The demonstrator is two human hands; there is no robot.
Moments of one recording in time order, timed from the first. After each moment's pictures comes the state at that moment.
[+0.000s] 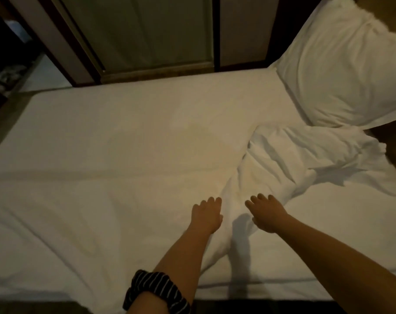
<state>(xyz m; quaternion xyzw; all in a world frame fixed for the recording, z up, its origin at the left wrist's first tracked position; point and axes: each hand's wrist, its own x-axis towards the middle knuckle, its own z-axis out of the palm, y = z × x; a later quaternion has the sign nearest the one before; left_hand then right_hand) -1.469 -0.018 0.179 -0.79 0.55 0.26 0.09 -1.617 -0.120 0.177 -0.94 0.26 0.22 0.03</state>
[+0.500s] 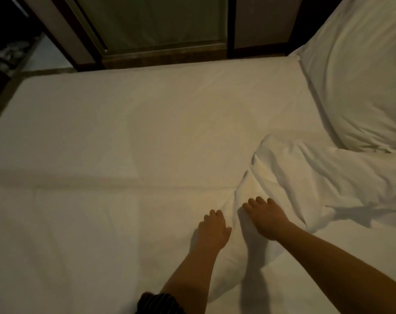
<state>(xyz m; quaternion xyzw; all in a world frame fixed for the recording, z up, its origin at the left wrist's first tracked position) -1.472 -0.137 0.099 -0.83 0.43 0.33 0.08 -1.576 -0.257 0.116 -0.95 0.20 0.24 0.05</state>
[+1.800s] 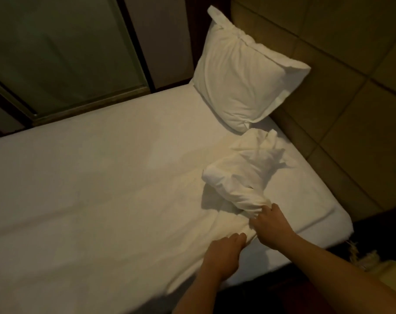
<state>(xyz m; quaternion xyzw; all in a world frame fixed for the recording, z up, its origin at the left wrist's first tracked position) -1.726 -0.048 0.183 -0.62 0.73 0.28 0.04 -1.861 -0.147 0.183 -0.90 0.41 0.18 0.01</state>
